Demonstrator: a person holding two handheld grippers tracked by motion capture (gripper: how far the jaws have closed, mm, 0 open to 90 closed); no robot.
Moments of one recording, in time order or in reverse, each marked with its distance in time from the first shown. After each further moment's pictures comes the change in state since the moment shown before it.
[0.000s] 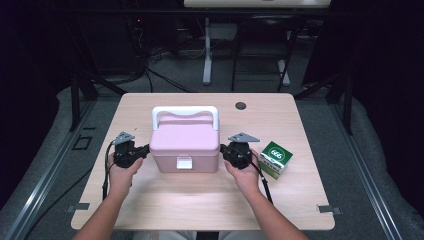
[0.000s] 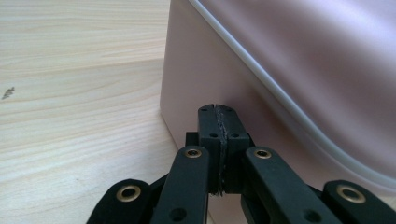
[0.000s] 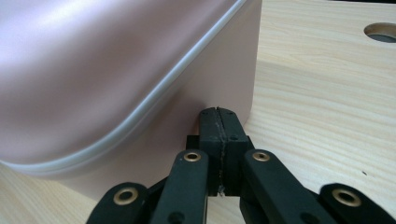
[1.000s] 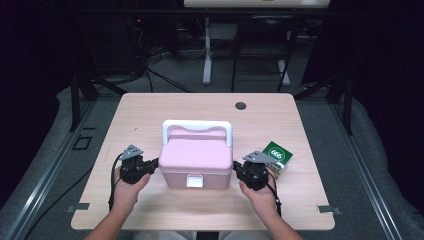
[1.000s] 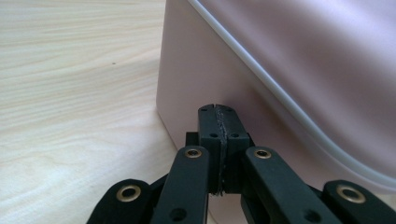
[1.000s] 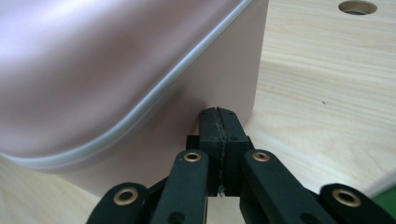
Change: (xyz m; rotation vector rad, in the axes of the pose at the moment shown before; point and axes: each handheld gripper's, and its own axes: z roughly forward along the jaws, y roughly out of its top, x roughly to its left) left arm -0.050 -0.022 -0.019 0.041 -0.074 0.032; right arm 0.001 -0.037 -0.065 0.018 -0.013 -0.019
